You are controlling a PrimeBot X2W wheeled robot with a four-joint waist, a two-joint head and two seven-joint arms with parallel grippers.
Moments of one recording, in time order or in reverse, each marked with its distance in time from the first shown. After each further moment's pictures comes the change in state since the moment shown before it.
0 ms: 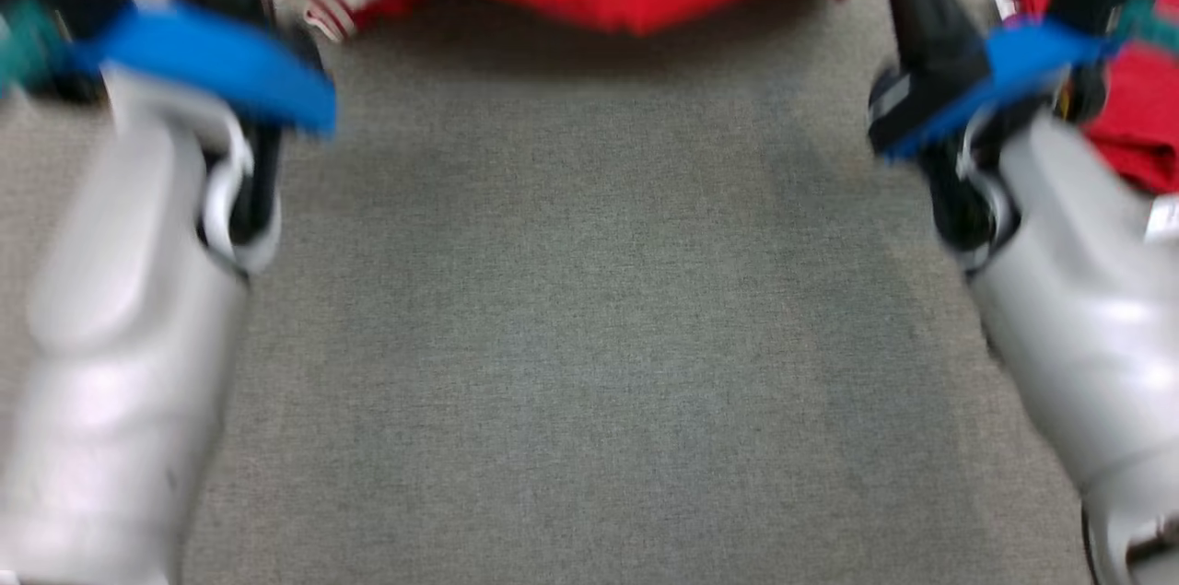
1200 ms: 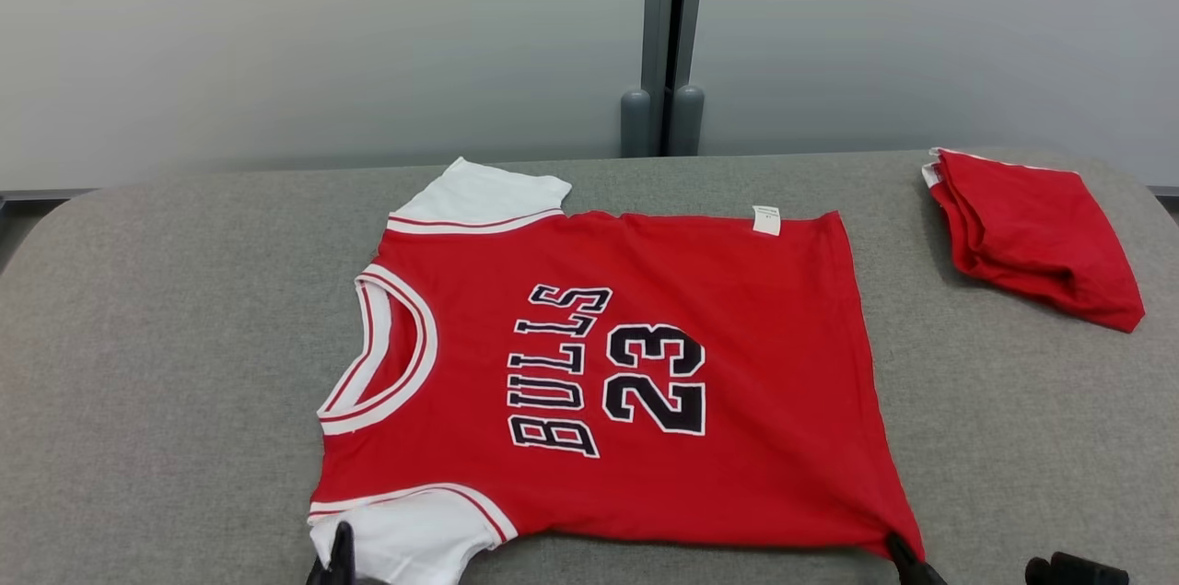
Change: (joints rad) left arm 1.282 -0.181 0.281 -0.539 0.243 0.037 0.006; right arm 1.171 -0.045 -0.188 -0.526 0.098 0.000 0.151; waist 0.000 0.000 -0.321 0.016
